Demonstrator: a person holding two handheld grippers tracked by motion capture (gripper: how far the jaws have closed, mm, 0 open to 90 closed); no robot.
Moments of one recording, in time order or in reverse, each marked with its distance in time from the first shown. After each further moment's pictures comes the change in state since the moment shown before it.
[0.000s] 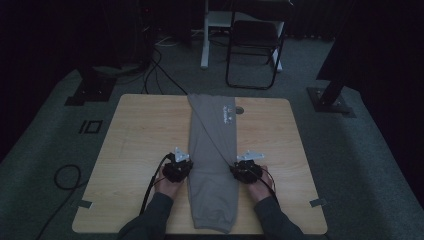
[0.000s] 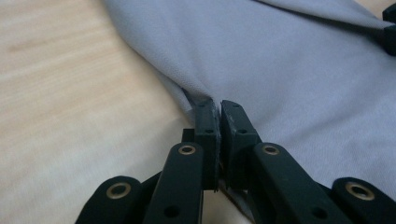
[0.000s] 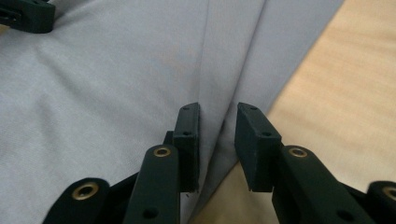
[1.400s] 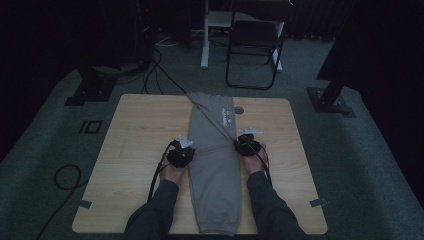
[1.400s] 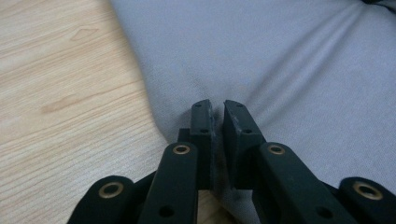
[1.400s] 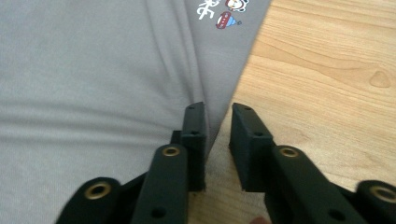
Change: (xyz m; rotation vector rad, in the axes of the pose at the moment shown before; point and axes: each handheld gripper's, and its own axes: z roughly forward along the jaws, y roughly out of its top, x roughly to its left) left arm 0.025 0.036 0.039 -0.021 0.089 0.001; right arm -0.056 0.056 0.057 -0.037 -0.183 0.129
